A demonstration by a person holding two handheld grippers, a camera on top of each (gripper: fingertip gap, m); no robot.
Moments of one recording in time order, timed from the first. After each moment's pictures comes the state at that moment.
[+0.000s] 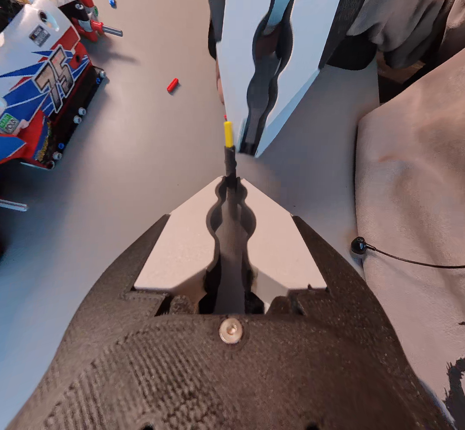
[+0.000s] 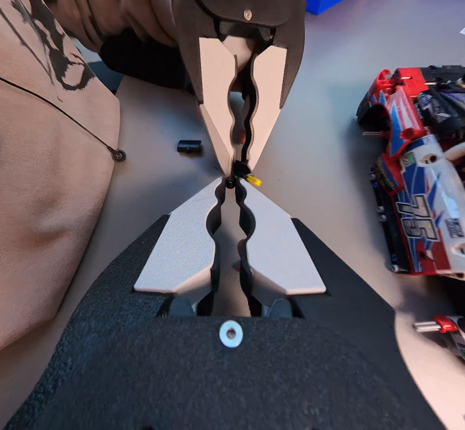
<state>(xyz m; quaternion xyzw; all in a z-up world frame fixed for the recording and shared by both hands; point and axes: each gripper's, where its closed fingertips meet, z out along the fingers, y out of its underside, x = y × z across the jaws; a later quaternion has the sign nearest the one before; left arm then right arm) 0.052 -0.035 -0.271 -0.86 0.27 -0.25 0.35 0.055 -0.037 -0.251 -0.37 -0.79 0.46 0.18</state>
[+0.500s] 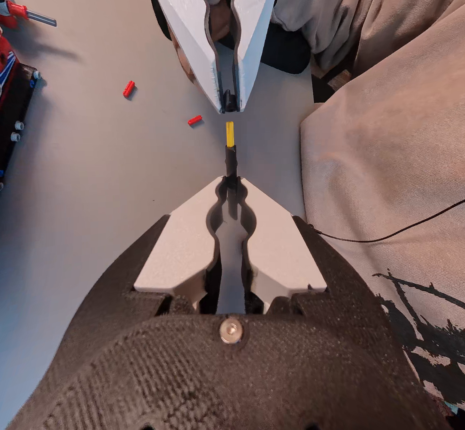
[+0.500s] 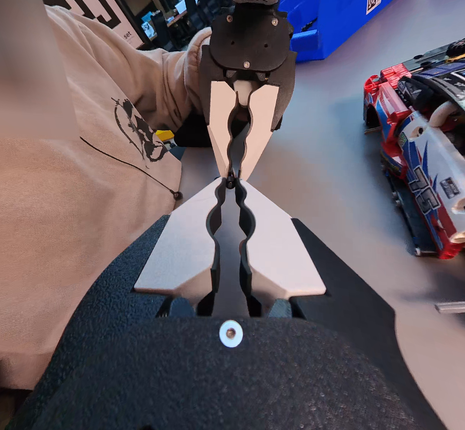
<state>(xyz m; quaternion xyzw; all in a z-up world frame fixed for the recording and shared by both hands) 0.064 -0.042 -0.251 -0.84 0.29 -0.37 0.25 0.063 -0.012 -0.211 -0.41 -0.67 0.62 0.04</state>
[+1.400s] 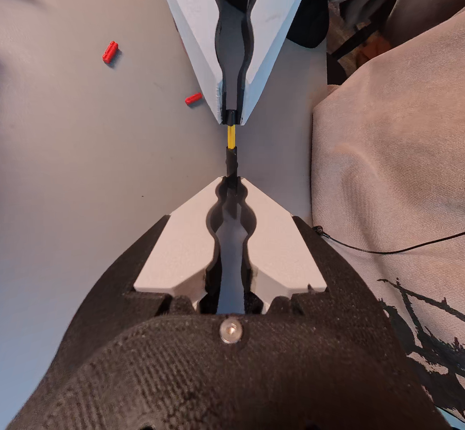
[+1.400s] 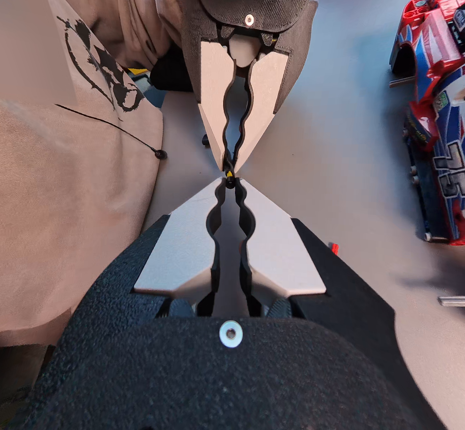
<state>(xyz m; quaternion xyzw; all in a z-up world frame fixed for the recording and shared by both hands) 0.073 -0.048 -0.274 -0.86 0.29 -0.37 0.20 0.072 -0.020 -0.243 -0.42 -0.76 0.50 0.01</state>
